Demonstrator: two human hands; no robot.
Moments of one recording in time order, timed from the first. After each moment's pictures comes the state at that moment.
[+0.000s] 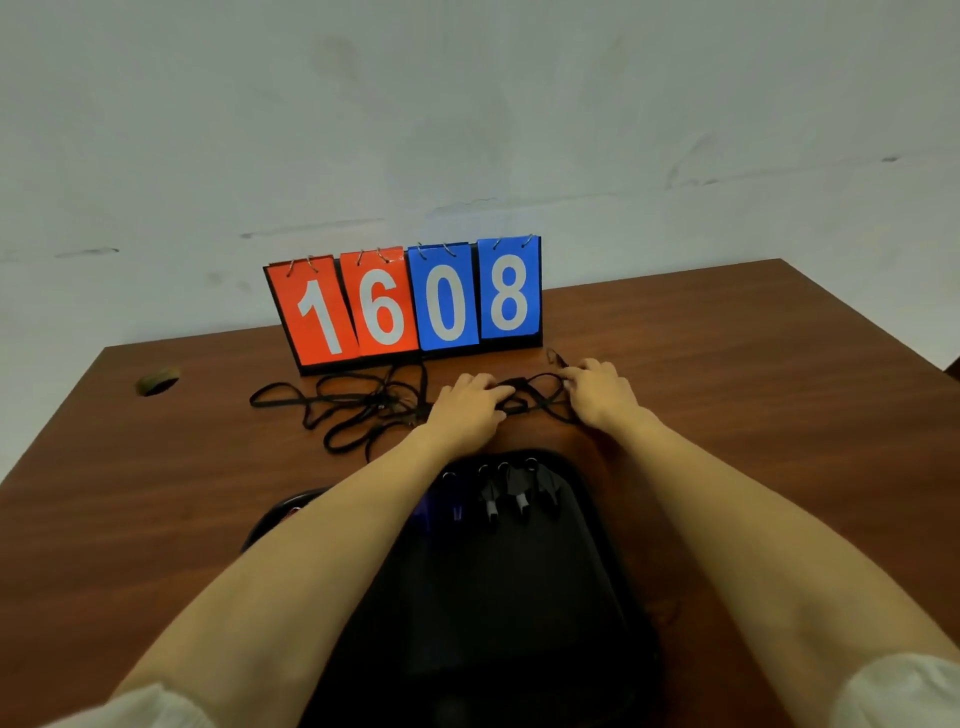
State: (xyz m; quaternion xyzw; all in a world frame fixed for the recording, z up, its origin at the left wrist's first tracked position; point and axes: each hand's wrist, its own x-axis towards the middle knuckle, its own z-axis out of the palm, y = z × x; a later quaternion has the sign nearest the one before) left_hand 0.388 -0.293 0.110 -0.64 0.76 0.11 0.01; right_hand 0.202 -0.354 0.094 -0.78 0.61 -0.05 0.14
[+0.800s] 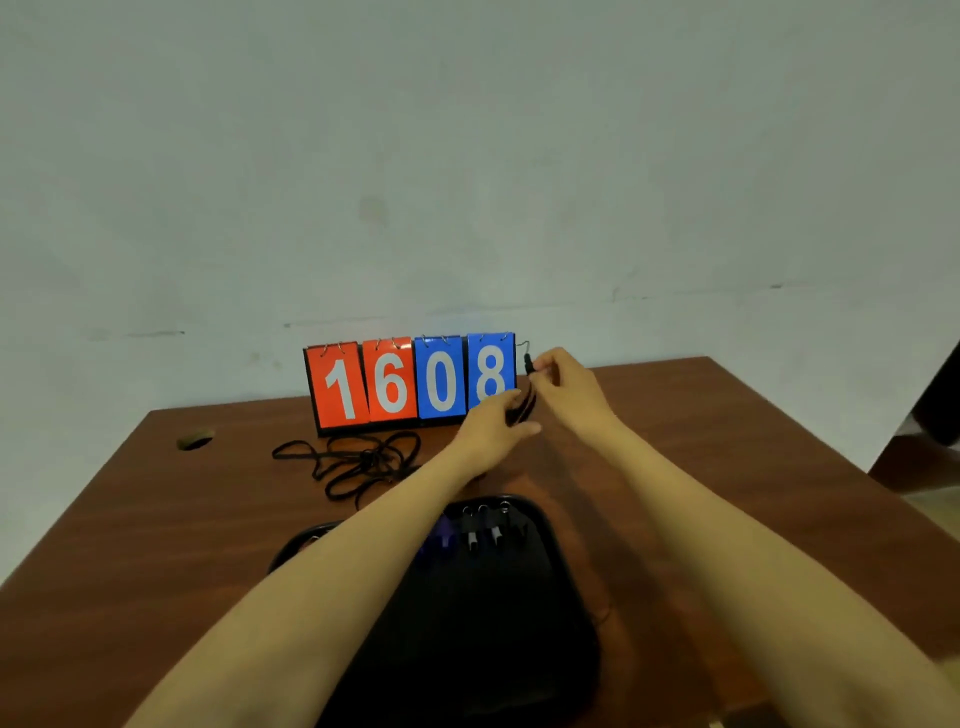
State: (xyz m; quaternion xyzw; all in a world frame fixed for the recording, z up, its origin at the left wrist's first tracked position) left_hand 0.329 -0.207 0.229 -0.61 0.68 0.27 -0.31; right_hand 0.205 -0.252 0.249 -0.71 0.52 -0.40 0.26
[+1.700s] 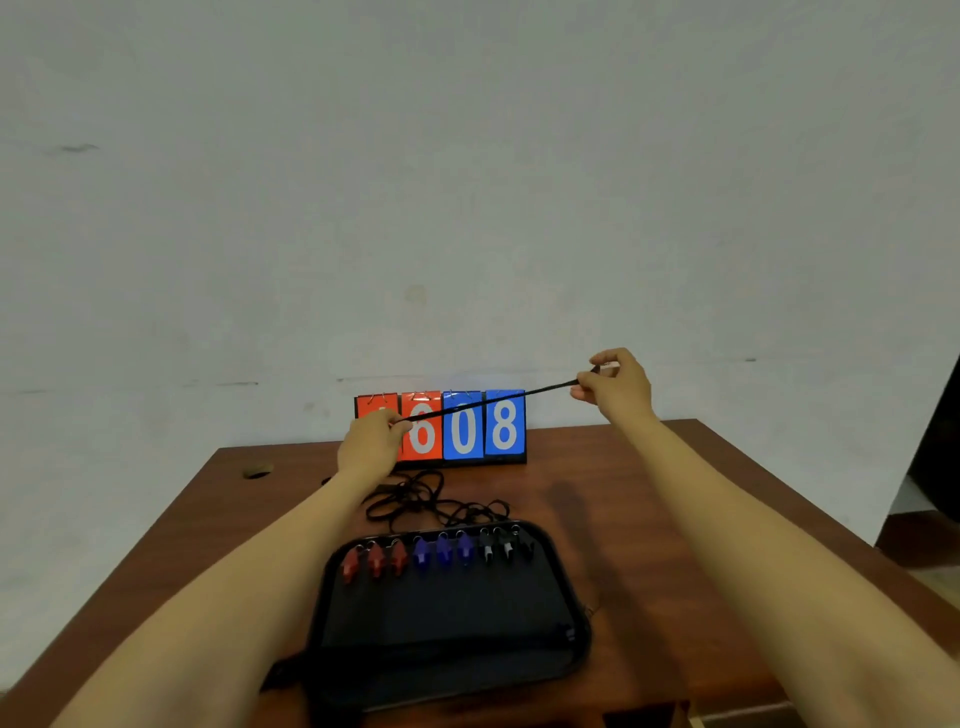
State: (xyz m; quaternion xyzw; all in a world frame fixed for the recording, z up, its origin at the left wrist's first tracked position) left_hand 0.452 -0.107 0.276 -0.74 0.55 0.06 -0.38; right_hand 0.167 -0.164 0.339 -0.54 0.49 -0.57 0.38
